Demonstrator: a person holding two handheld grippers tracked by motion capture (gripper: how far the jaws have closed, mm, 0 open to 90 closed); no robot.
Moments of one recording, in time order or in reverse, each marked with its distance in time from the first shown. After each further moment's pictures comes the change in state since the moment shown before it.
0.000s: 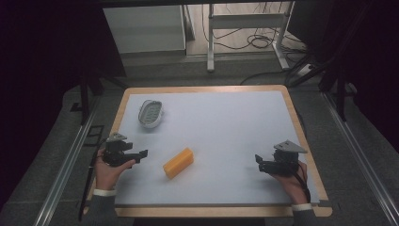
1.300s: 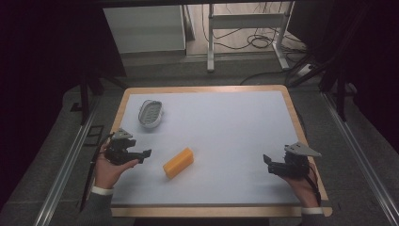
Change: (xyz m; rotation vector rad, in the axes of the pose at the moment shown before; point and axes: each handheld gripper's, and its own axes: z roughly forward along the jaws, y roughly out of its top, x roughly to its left) left arm -0.024 0.023 -0.014 0.048 0.011 0.118; right arm -0.015 -0.002 -0.026 -0.063 0.008 -0.013
